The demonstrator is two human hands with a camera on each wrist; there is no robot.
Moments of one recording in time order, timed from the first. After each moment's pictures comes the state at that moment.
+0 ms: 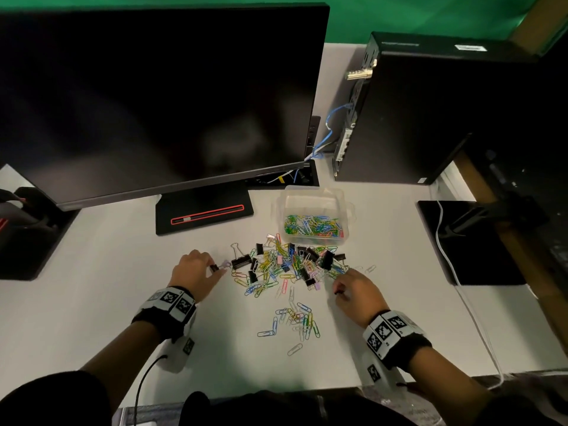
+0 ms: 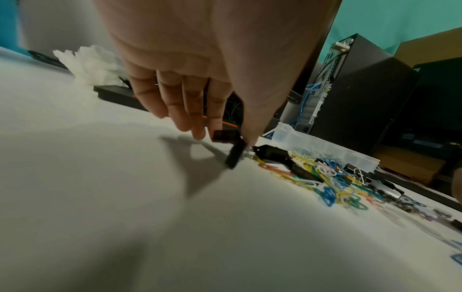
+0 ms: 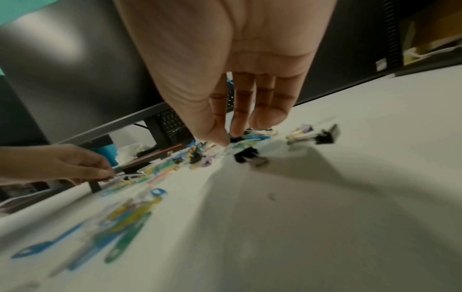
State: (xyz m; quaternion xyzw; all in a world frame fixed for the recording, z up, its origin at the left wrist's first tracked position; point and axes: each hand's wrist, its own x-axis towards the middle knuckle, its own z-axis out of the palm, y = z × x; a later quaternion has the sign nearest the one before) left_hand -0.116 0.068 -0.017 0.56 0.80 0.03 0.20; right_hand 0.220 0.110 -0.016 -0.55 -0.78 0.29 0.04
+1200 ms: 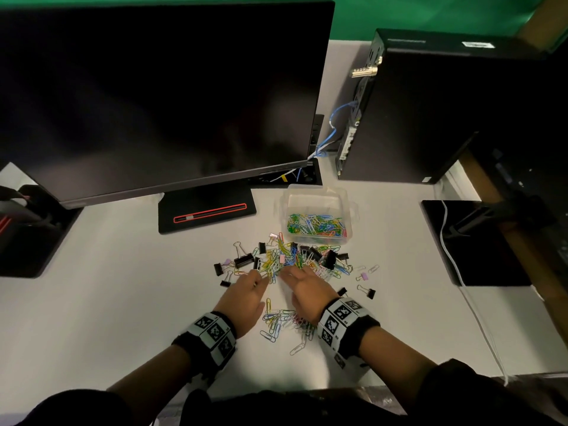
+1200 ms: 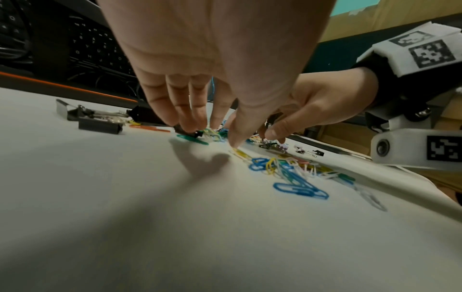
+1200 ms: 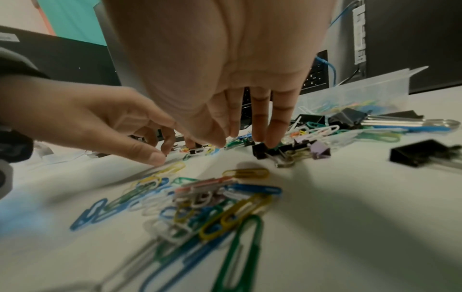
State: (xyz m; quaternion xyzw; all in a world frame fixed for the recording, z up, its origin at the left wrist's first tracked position) left_hand -0.039 0.040 -0.024 0.75 0.63 0.00 0.20; right_hand 0.136 0.104 -0.019 -0.38 -0.89 0.24 -0.05
